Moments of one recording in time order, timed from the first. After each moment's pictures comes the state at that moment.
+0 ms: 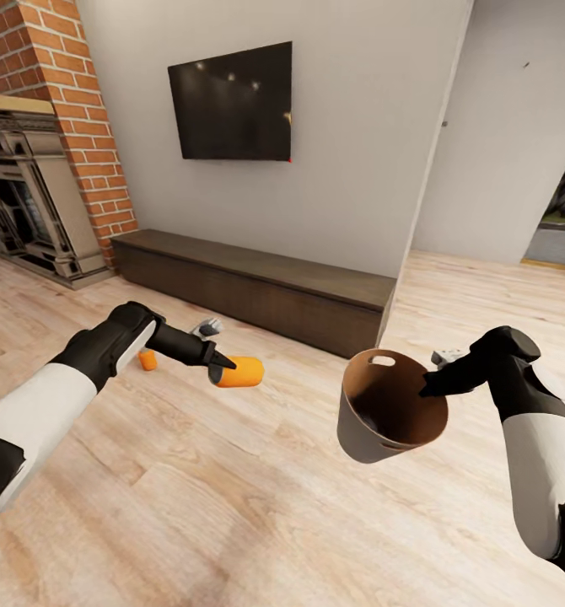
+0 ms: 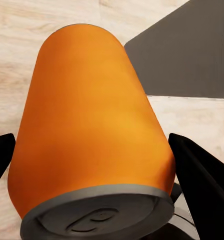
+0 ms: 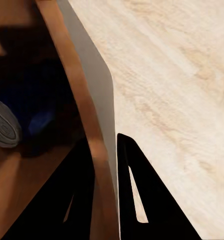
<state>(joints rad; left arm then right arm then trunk) -1.24 0.25 -0.57 -0.67 0.28 1.04 -1.06 -1.01 -0.23 -0.25 -0.92 1.15 1.04 1.44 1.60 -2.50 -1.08</state>
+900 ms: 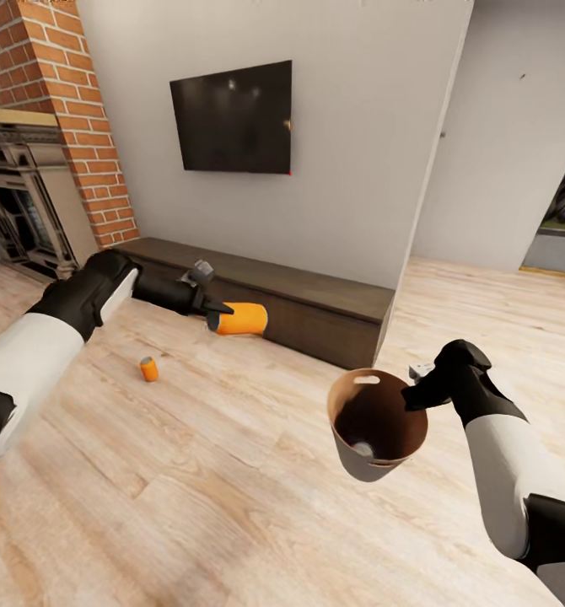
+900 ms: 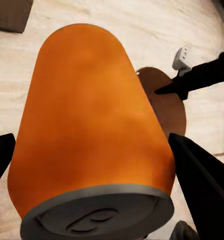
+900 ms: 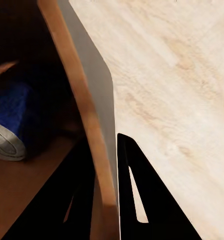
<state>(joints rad) -1.44 0.26 -0.52 -0.61 0.28 1.05 -1.20 -1.01 -0.12 -0.24 -0.79 1.15 1.04 1.16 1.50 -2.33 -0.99</state>
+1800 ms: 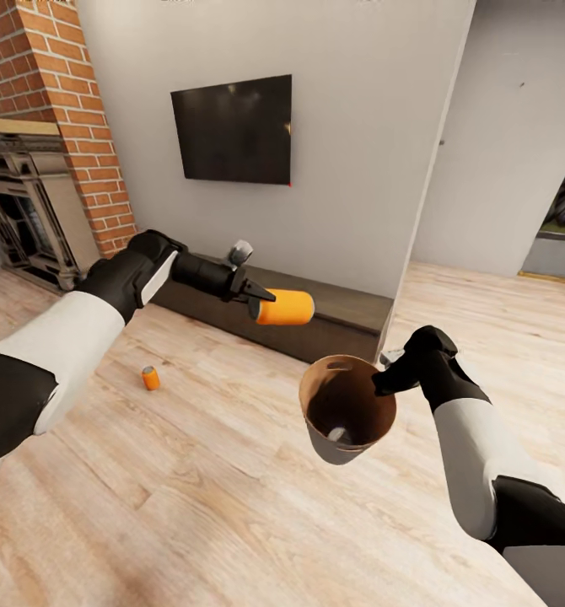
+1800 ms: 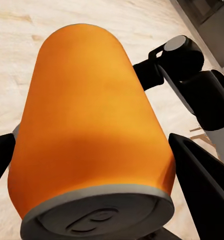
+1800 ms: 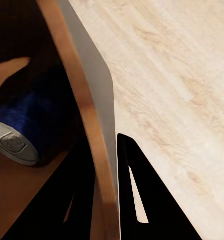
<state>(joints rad) -1.53 0.10 -0.53 -0.56 0.27 1.05 -1.30 -1.07 0.00 -0.23 -0.77 1.15 1.04 1.12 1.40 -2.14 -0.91</state>
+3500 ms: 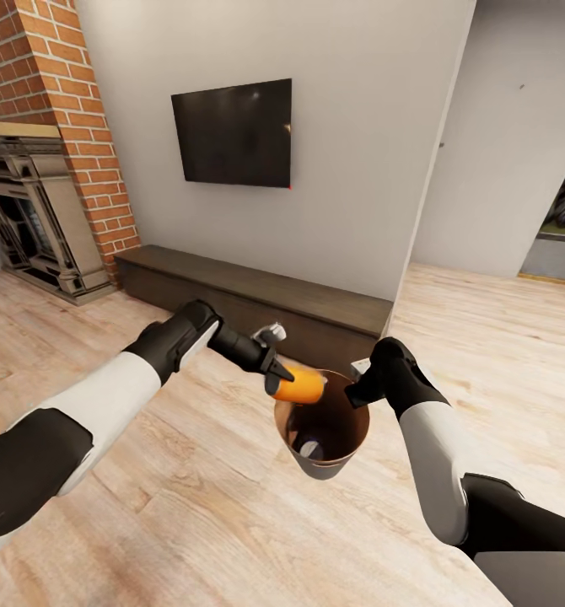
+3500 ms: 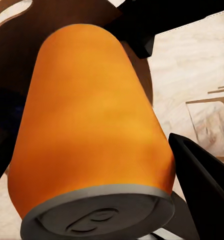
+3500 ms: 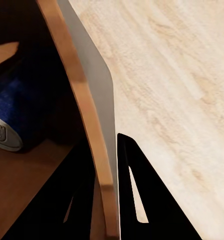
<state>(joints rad) -1.30 0.01 -0.67 -0.56 0.27 1.05 -1.13 -1.07 0.12 -0.23 -0.66 1.10 1.04 0.90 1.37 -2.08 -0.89</state>
